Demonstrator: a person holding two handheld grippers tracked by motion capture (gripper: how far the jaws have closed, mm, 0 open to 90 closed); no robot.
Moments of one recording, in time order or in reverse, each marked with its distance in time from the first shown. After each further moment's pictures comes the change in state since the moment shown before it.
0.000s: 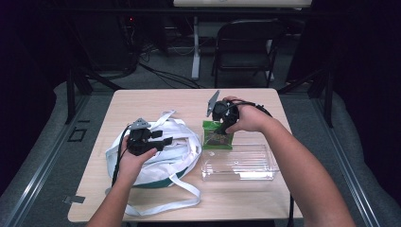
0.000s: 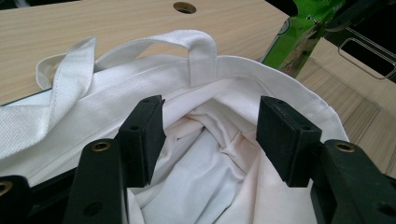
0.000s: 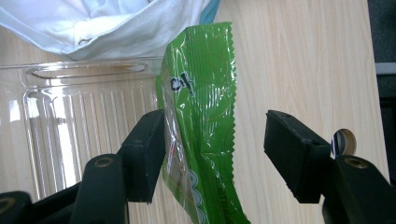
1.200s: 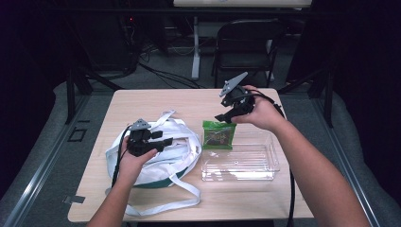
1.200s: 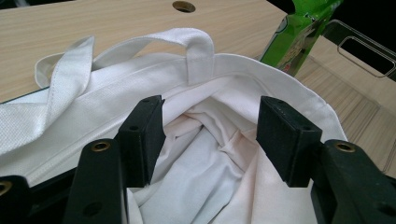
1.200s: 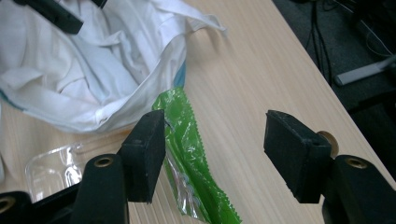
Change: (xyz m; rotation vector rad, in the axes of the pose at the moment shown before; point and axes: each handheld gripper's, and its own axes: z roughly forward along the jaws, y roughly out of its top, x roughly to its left) left arm -0.002 -0.001 0.000 0.002 0.000 0.000; right arm -0.007 -0.017 -0.059 -0.267 -0.059 0.301
